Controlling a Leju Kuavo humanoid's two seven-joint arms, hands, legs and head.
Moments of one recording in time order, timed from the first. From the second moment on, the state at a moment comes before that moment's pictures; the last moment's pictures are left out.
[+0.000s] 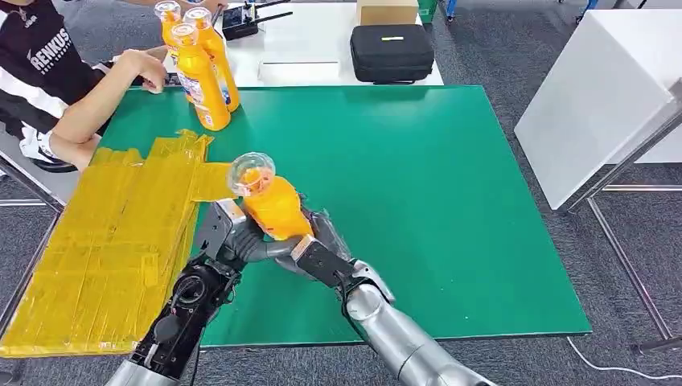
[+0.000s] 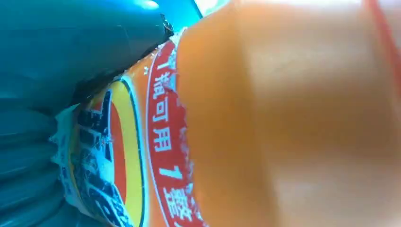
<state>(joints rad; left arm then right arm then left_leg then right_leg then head) -0.35 -0.11 -0.35 -1.23 0.02 -0.06 -0.37 -0.46 0.25 0.61 -0.79 0.18 -0.13 -0.57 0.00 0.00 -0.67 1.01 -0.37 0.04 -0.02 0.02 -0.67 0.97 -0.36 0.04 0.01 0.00</state>
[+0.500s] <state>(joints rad) -0.34 -0.10 -0.35 -1.24 0.04 -0.04 -0.39 -0.47 0.24 0.62 -0.80 0.18 -0.15 -0.58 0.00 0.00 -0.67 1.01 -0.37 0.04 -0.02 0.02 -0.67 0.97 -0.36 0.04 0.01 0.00</state>
